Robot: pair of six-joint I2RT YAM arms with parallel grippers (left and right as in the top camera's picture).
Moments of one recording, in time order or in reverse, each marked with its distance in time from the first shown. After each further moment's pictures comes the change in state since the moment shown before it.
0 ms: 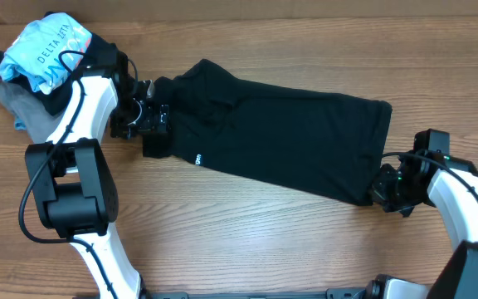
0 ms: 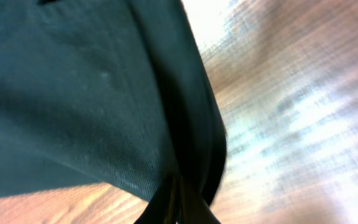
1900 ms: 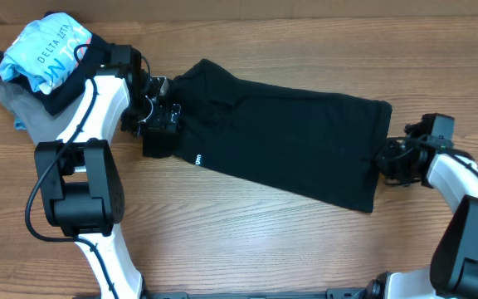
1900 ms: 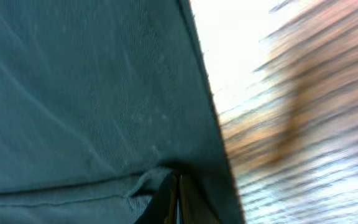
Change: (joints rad) left arm -0.055 0.000 0.000 0.044 0.003 0.052; right arm -0.040 0.201 0.050 0.418 -0.048 -0.031
